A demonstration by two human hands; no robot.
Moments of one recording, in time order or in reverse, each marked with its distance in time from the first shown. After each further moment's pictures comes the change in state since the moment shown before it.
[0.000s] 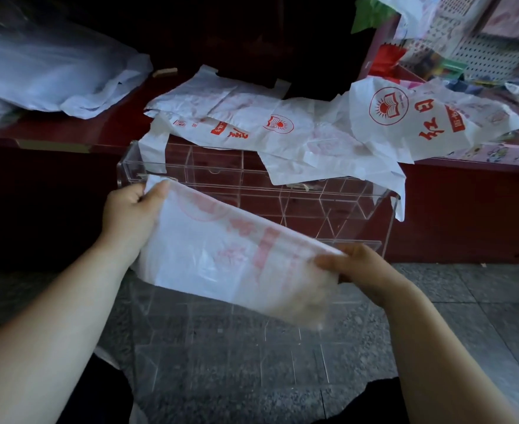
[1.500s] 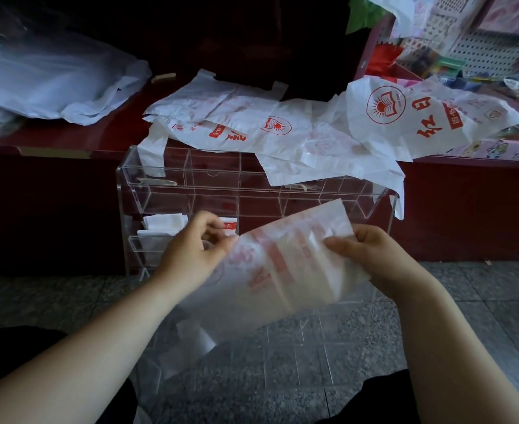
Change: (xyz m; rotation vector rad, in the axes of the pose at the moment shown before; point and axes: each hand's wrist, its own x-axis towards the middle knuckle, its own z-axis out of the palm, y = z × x) left_hand -0.052 -0.002 0.037 0.091 -0.385 0.145; right_hand -0.014 -0.020 -0.008 0.153 0.018 -0.157
